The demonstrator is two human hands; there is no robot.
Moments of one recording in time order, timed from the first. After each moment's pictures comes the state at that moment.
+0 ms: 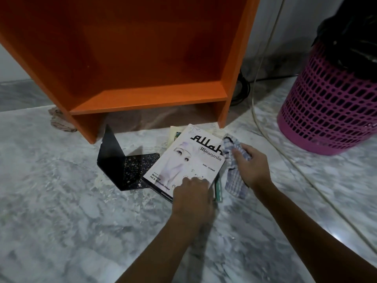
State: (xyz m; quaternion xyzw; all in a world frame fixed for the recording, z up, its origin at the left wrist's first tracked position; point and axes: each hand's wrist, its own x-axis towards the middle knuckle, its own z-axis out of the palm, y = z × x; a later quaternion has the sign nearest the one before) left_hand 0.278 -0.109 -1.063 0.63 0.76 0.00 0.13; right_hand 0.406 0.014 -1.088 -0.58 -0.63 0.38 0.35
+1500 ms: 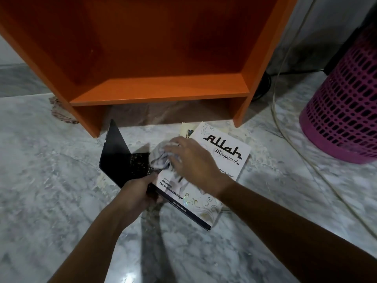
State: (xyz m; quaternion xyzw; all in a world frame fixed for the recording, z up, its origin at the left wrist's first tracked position) left_hand 0.137 -0.126 -1.103 0.07 0.69 0.48 0.54; right_hand 0.255 -0.001 -1.095 -0.28 -0.93 0.19 0.16
